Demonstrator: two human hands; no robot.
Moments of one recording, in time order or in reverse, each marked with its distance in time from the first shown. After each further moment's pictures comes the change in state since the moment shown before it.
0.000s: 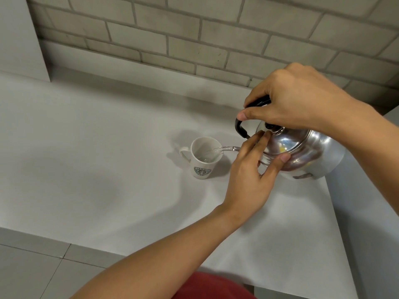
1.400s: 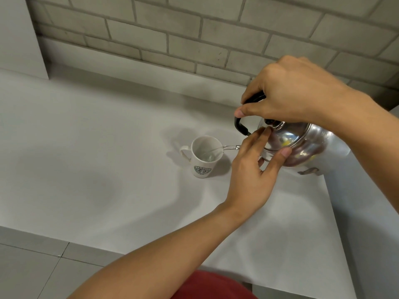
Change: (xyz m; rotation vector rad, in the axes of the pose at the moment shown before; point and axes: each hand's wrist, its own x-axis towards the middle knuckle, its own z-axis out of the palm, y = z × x) left_hand 0.002 0.009 0.000 -0.119 0.030 -0.016; right_hand 0.011 -0.009 -0.008 -0.089 -0.045 0.007
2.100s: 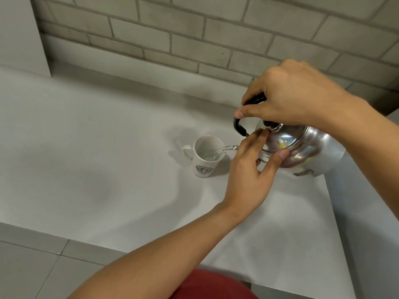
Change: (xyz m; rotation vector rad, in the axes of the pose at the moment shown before) left_hand 0.000 -0.005 -0.008 0.037 -0.007 -0.008; right_hand 0.001 0.000 0.007 0.028 0.032 -0.036
